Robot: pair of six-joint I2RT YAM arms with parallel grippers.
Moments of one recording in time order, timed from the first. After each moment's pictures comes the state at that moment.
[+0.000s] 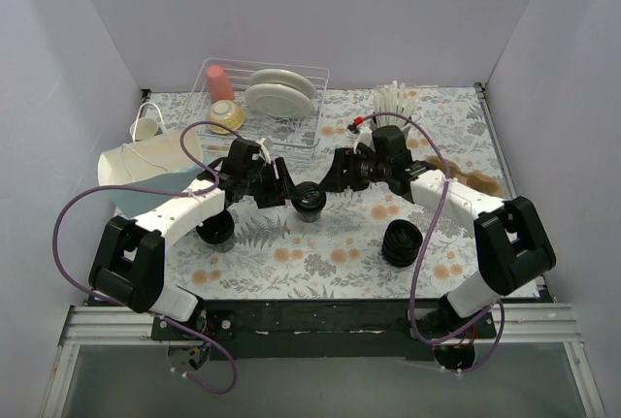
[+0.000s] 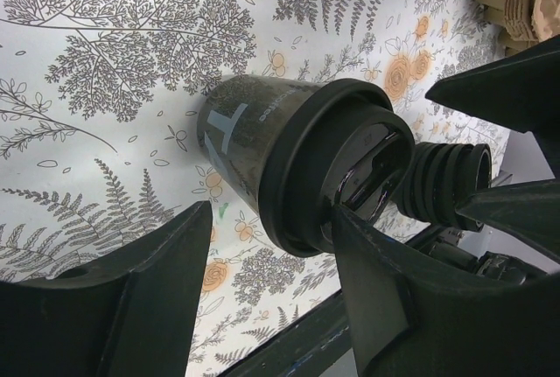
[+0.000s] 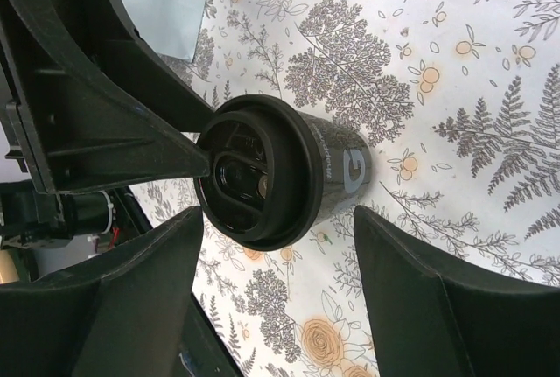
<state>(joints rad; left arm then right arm) -0.46 1.46 0.93 -0.29 0.34 -0.70 0.52 1.54 0.97 -0.04 -0.57 0.47</state>
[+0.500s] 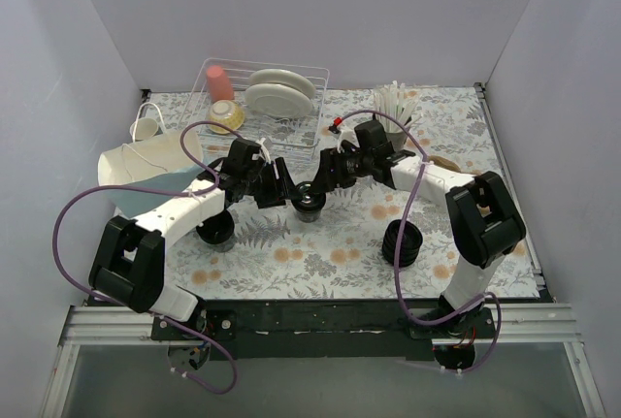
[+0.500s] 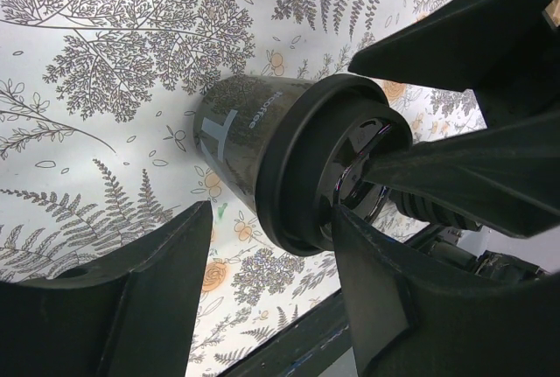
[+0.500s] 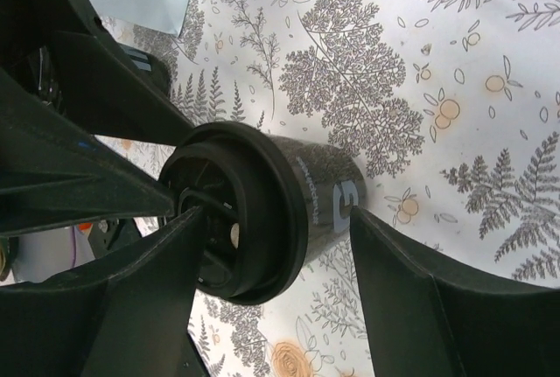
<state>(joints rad) -0.46 1.46 0.92 -0.28 0.35 -0.70 0.54 1.75 1.11 -0.07 -0.67 0.35</state>
